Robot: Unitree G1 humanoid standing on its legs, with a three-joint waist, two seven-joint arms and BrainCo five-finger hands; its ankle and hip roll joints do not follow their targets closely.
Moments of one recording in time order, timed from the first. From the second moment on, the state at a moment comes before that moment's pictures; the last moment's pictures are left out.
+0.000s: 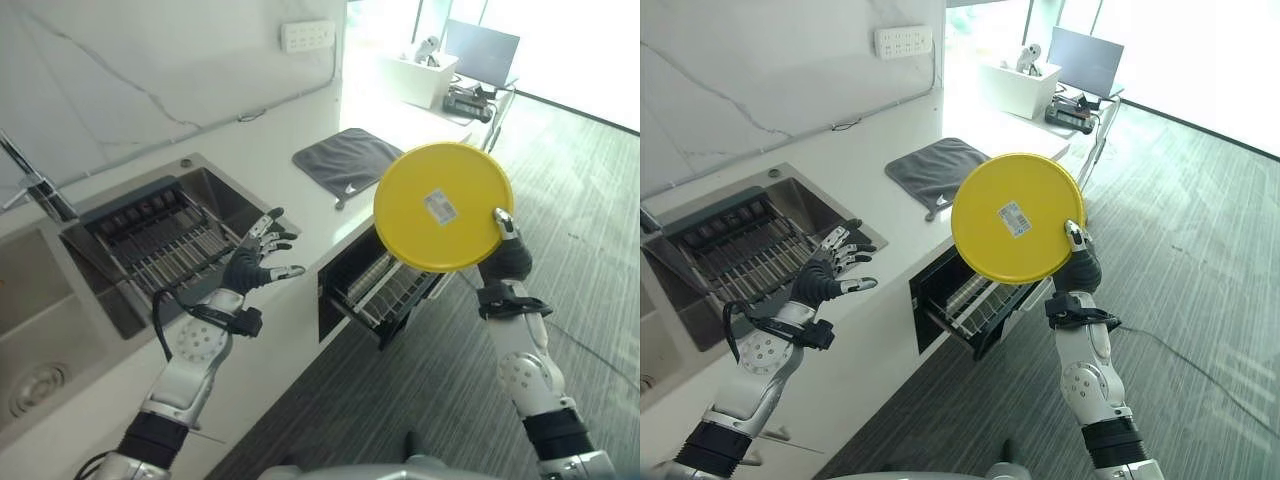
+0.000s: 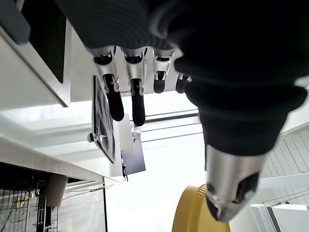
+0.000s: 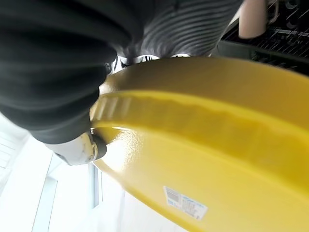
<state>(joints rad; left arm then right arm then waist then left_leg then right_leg) -0.01 0.52 -0.18 -0.04 -0.32 -0.23 0.00 -0.14 -0.34 0.10 -0.05 1.04 -0.22 -0.10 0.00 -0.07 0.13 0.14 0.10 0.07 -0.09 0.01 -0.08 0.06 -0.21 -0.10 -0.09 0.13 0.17</state>
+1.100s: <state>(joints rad) -0.04 0.49 -0.22 0.01 -0.32 -0.26 -0.09 -0.07 -0.34 0.13 0.05 1.00 -0.17 -0.11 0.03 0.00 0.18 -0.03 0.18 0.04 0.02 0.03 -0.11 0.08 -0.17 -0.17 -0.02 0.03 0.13</state>
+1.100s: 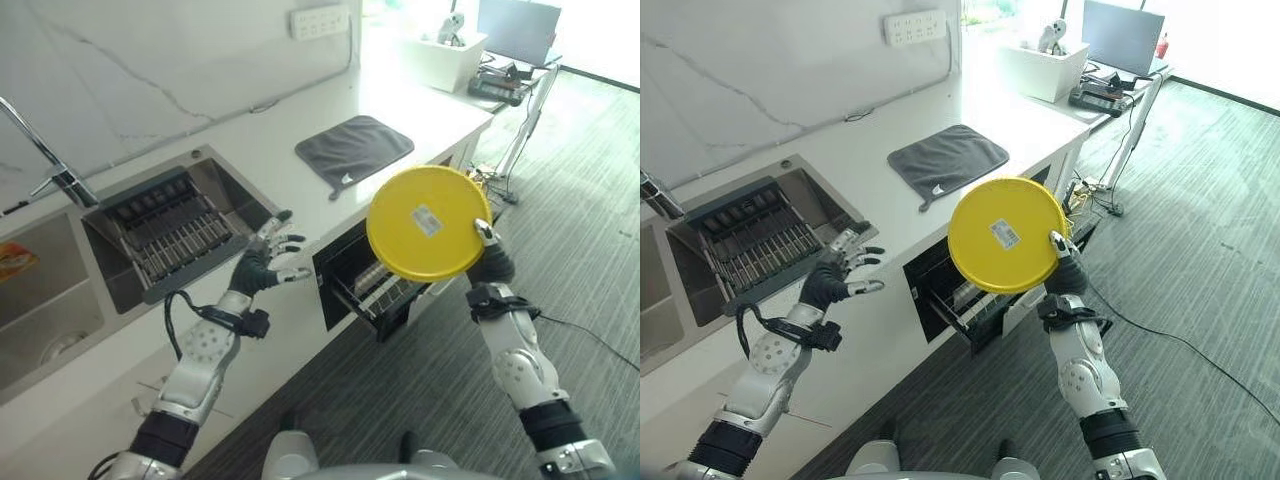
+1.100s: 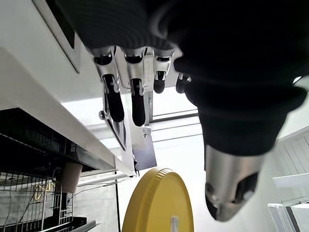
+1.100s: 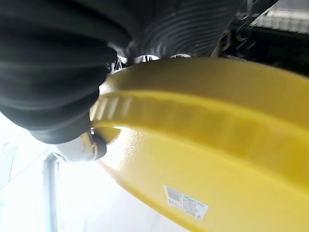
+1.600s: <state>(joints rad) 0.05 0.54 -0.11 -0.08 -0.32 -0.24 -0.05 -0.11 -0.31 0.06 0.11 0.99 -0.18 -0.15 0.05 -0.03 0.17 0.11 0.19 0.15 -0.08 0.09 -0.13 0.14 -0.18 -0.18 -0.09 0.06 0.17</state>
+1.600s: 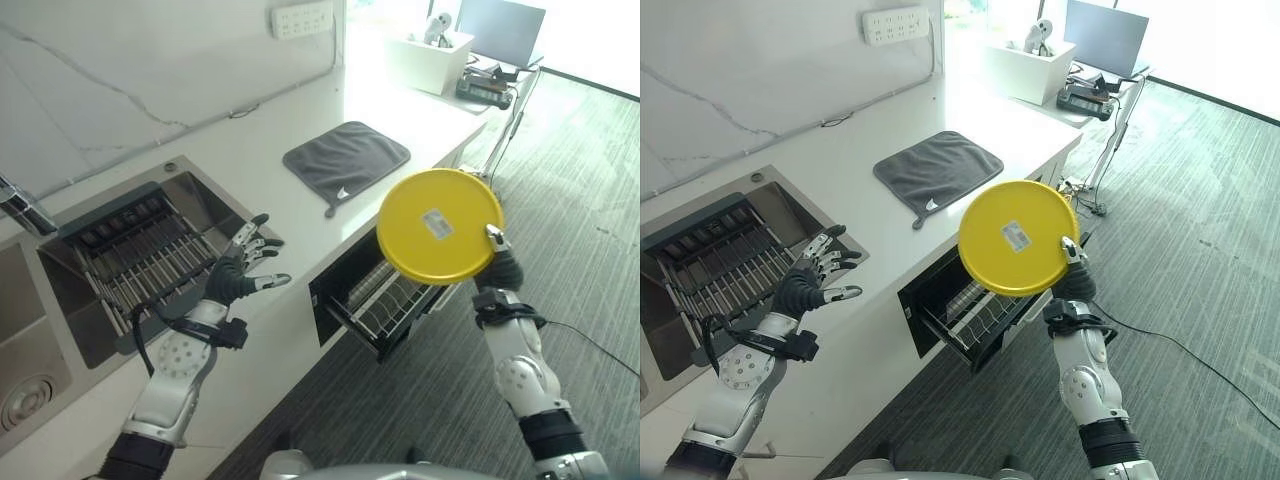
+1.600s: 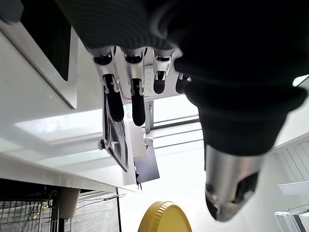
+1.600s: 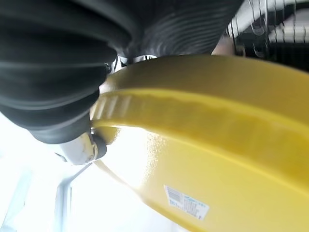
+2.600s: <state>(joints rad) -0.23 0.64 -0.19 -0.08 -0.34 -0.22 -0.08 -0.46 -0.40 0.07 0.54 0.96 -0.20 -0.20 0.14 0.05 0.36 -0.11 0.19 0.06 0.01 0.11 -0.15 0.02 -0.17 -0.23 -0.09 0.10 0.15</state>
